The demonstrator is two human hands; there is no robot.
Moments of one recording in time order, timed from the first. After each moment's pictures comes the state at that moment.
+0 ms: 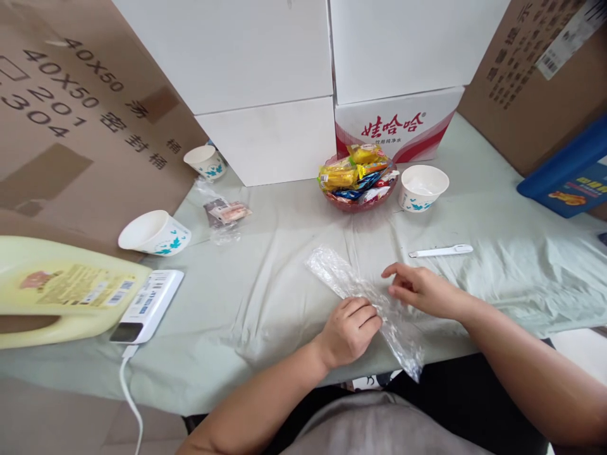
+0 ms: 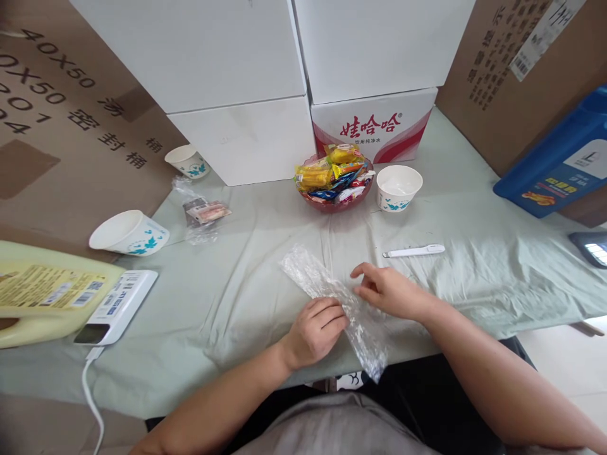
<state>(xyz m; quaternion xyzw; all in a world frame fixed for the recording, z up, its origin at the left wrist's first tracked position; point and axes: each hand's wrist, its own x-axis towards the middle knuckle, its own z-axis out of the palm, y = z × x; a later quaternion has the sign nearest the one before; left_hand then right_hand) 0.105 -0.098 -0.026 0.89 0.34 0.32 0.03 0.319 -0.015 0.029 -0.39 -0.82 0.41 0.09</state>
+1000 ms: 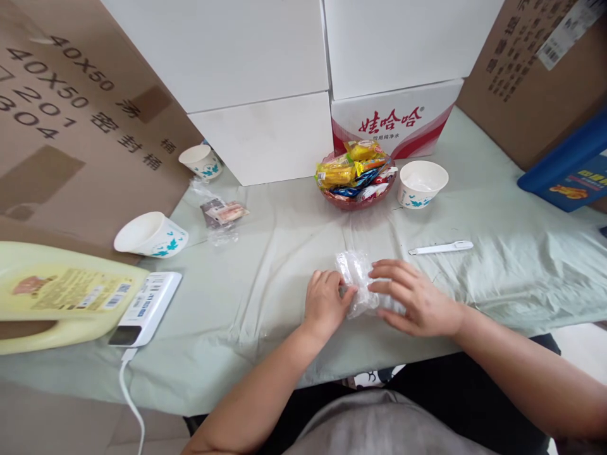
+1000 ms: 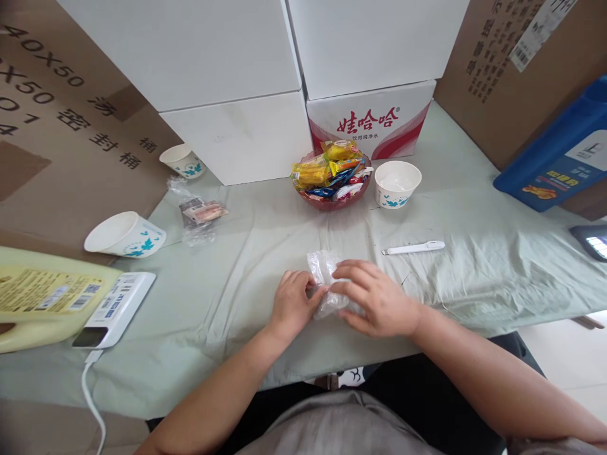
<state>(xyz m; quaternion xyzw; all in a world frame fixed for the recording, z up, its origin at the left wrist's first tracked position) 0.084 -0.067 -0.020 0.73 0.63 0.28 0.05 0.301 -0.031 0.029 -0.20 -0.93 0.15 0.26</state>
